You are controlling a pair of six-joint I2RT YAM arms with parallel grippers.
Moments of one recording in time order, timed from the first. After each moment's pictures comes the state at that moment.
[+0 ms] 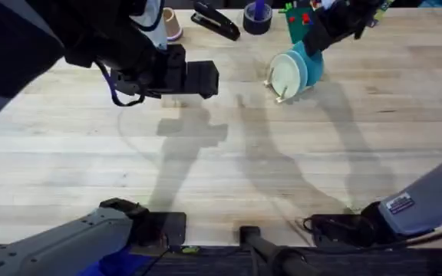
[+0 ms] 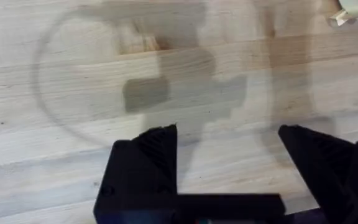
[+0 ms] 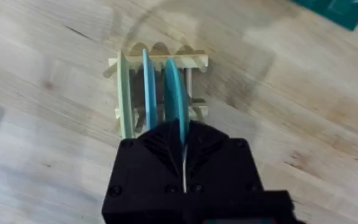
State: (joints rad) left arm -0.29 1.28 1.27 -1.21 0.11 -0.27; right arm 0.18 1.87 1.74 -1.17 -0.03 -0.29
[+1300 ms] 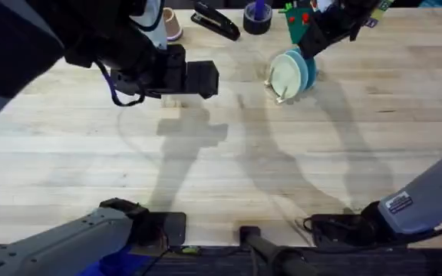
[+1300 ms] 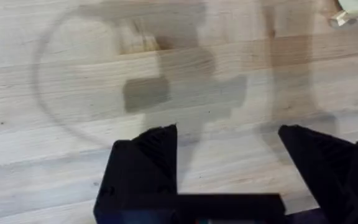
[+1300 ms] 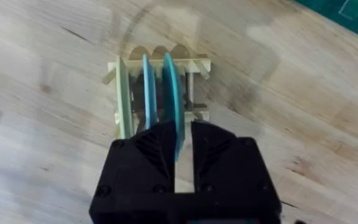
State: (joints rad) left arm -0.29 1.28 1.27 -1.21 0.11 -0.27; right arm 0.18 1.90 1.74 -1.16 -0.03 -0.29
